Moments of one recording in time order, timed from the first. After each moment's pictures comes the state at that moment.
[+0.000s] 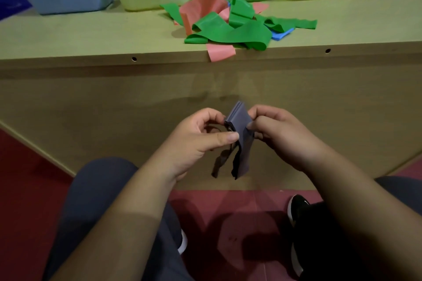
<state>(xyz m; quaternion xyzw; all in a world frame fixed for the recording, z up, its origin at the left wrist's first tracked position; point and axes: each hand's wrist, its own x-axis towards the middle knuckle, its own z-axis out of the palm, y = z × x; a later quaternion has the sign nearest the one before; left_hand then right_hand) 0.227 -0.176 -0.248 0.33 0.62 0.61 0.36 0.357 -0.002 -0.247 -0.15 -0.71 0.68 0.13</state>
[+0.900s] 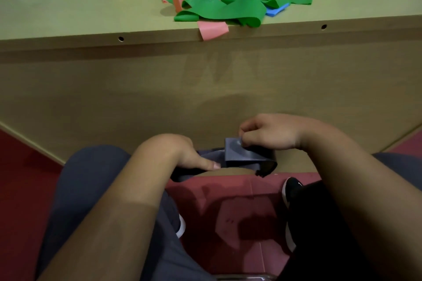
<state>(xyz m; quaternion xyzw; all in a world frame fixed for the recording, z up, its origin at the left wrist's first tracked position) 0.204 -0.170 -0.275 0.31 0.86 -0.12 0.39 0.363 0.010 -0.254 -0.16 -0.91 0.35 -0.17</state>
